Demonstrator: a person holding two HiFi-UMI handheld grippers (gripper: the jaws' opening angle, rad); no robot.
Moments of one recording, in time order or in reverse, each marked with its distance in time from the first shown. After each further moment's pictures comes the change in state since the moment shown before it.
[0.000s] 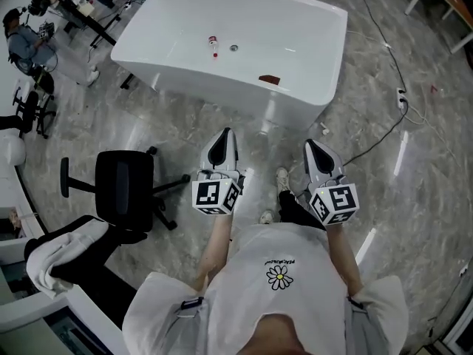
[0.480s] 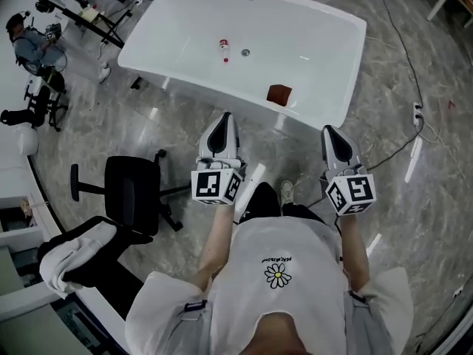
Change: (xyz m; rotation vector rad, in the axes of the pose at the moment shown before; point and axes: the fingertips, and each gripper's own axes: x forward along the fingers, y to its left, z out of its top) left arm 0.149 0.014 0.051 0.097 -0.060 0.044; right arm 0.109 -0.123 0.066 0.000 -0.037 0.028
